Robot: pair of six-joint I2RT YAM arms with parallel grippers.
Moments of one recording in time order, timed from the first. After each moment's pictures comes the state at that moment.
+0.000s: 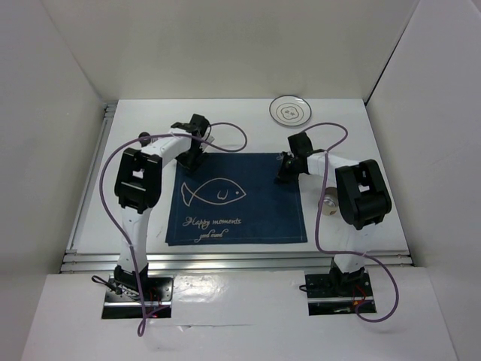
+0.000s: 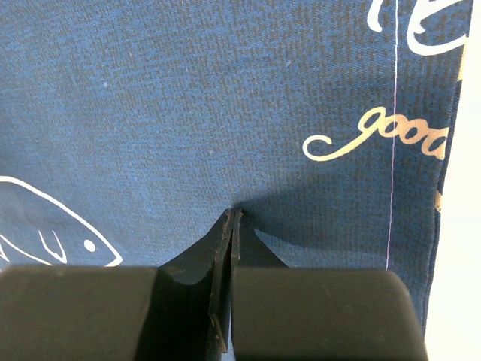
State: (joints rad) left arm -0.30 2.21 1.73 -0.83 -0.36 0.33; right arm 0.26 1.87 1.12 -0.27 -0.17 0.59
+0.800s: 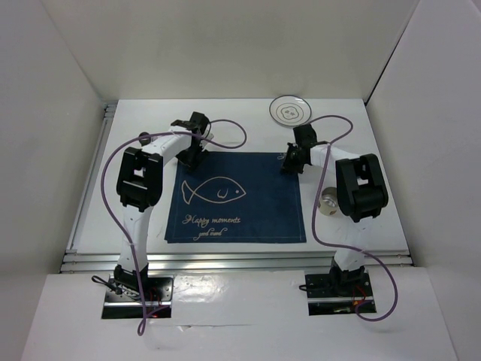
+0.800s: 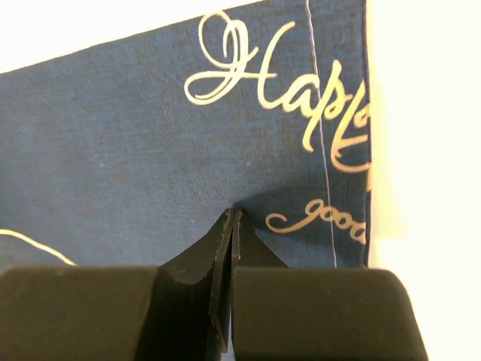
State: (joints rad) left arm -0.30 2.24 1.80 -0.86 -0.35 0.30; right arm 0.21 1.94 1.23 -0.29 -0.12 0.55
